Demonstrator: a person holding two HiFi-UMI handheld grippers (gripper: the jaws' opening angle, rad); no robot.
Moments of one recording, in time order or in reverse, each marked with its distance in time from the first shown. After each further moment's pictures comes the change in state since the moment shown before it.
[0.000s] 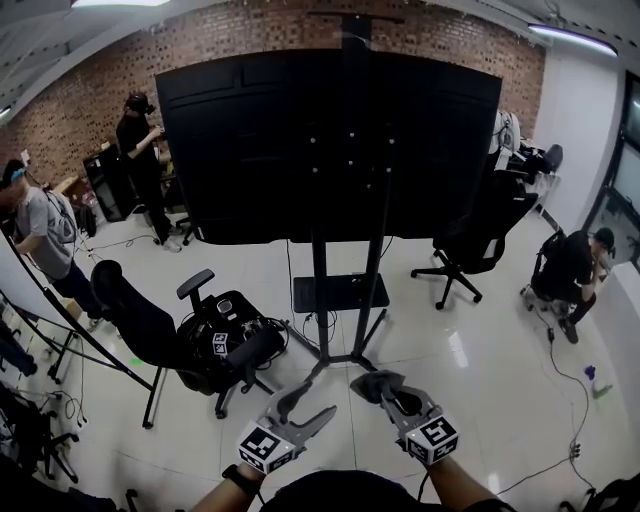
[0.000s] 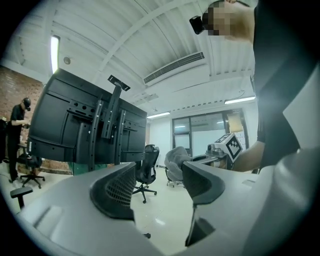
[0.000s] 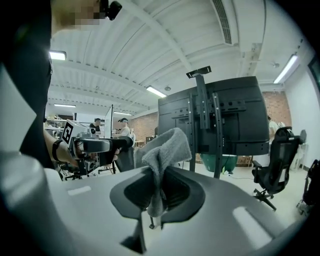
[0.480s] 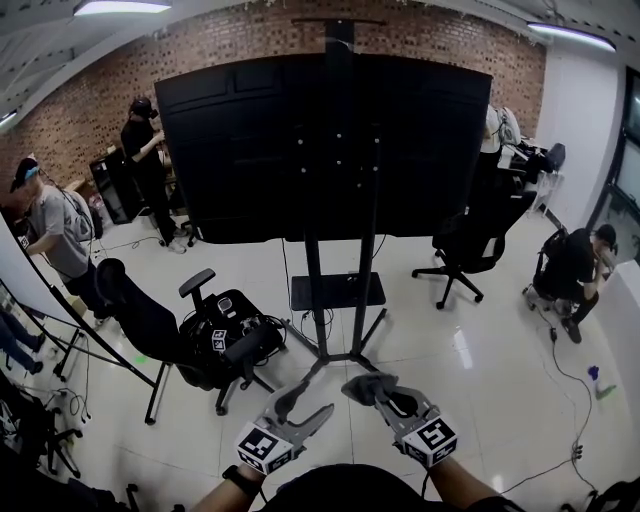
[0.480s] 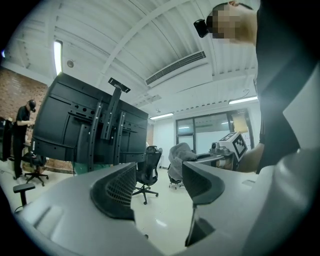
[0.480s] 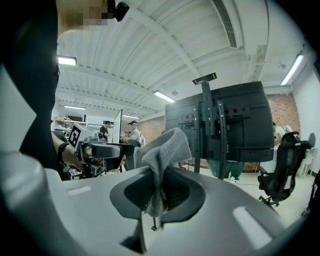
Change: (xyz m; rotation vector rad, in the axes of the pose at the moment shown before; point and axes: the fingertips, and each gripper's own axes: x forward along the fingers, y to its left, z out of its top) left arm 0.012 -0.042 0.008 -0.007 -0.009 0.053; right arm -0.043 0.010 0.017 -0.060 -0.042 0.098
